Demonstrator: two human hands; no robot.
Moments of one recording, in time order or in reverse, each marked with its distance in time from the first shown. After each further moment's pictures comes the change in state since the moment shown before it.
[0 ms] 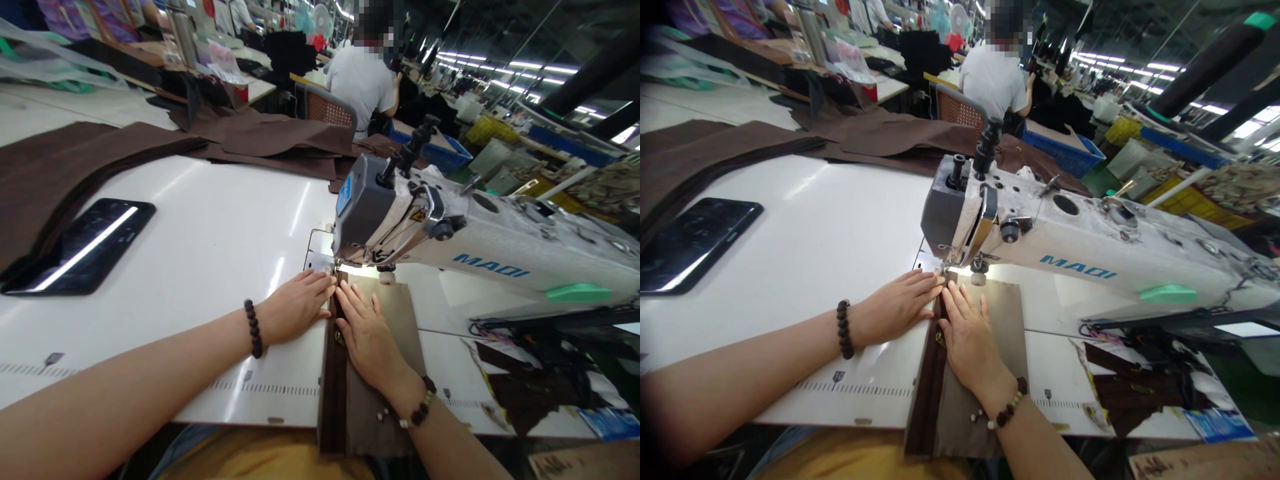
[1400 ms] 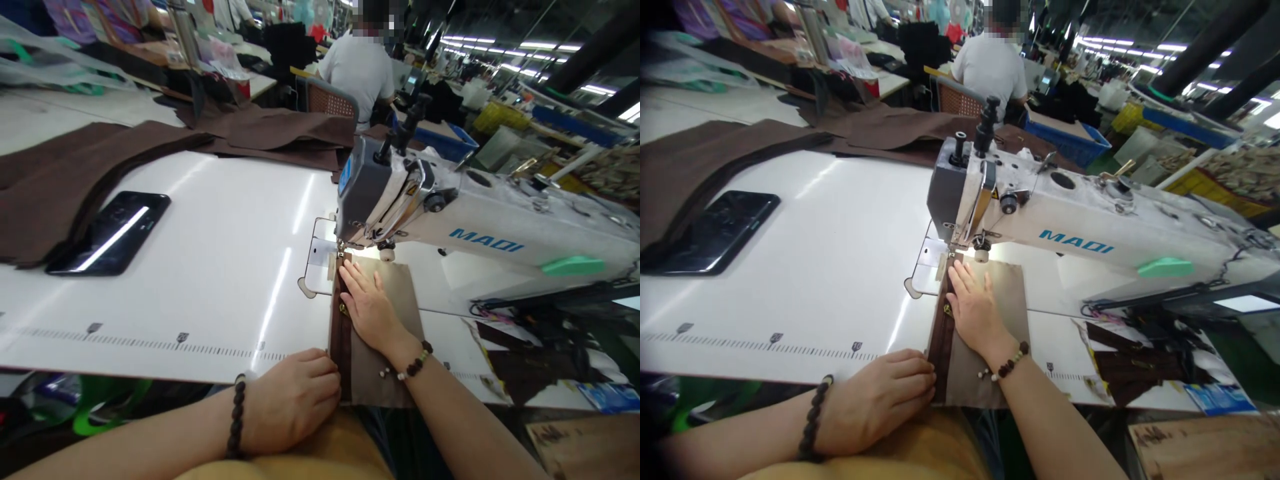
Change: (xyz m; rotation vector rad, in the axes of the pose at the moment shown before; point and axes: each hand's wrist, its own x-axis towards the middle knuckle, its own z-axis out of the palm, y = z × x) left_hand -0.066 0.096 -0.010 -0.224 0.054 0.301; right_hand 0.006 0.006 0.002 -0.004 0.074 -0.047
